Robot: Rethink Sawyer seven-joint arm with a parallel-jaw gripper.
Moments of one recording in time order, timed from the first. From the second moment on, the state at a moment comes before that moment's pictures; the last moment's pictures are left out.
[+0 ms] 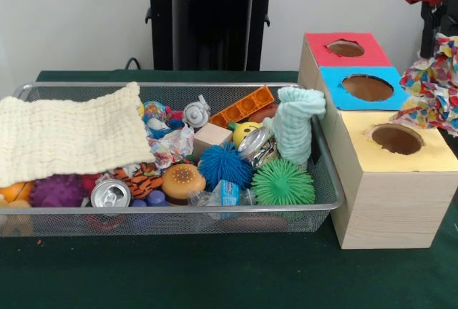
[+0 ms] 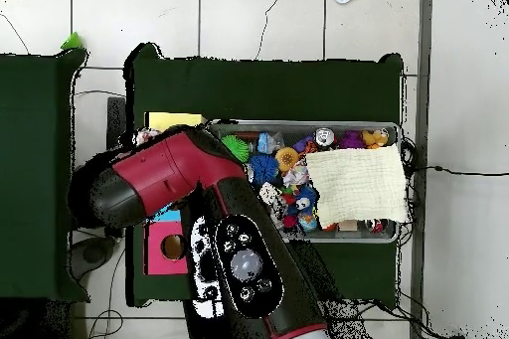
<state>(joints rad) -0.23 -0.89 0.52 1.67 -0.45 0.66 1.40</state>
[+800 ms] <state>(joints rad) -0.23 -0.86 0.52 1.67 -0.46 0.66 1.40</state>
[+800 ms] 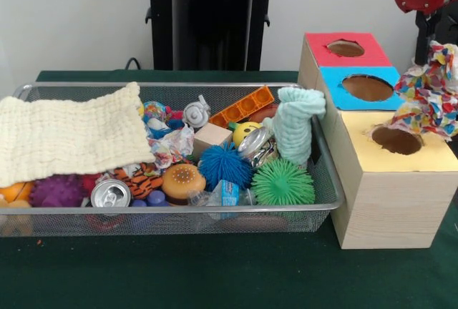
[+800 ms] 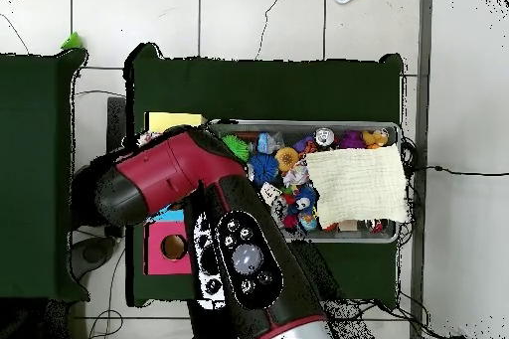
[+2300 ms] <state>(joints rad) -0.32 -0.86 0.52 1.67 -0.49 0.66 1.40</state>
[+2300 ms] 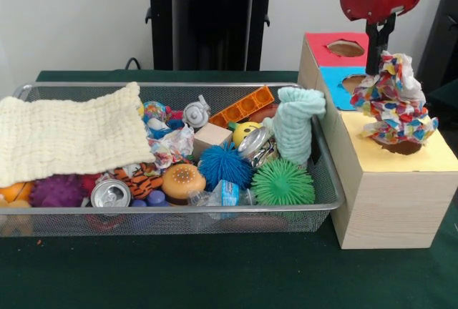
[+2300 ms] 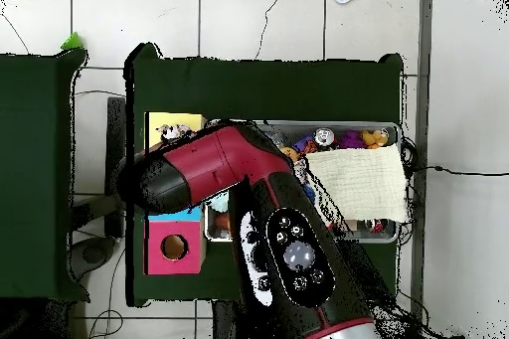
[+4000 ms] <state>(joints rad) -0.20 -0.81 0.52 1.66 -0.51 0.66 1.40</state>
